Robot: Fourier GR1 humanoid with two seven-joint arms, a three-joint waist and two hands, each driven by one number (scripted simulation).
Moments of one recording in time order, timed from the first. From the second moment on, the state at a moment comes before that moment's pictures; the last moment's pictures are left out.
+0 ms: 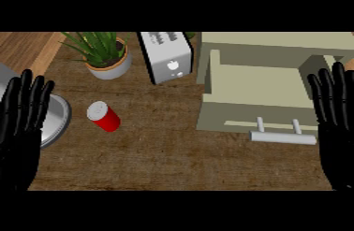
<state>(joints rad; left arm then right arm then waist) 0.03 0.13 -0.01 -2.10 -0.01 0.00 -0.02 -0.02 -0.07 0.02 -2.10 0.01 -0.02 -0.01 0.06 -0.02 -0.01</state>
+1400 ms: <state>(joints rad) 0.03 0.03 0.11 -2.06 -0.18 0.37 0.41 0.11 -0.07 -0.10 -2.07 -0.04 -0.03 0.16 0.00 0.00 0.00</state>
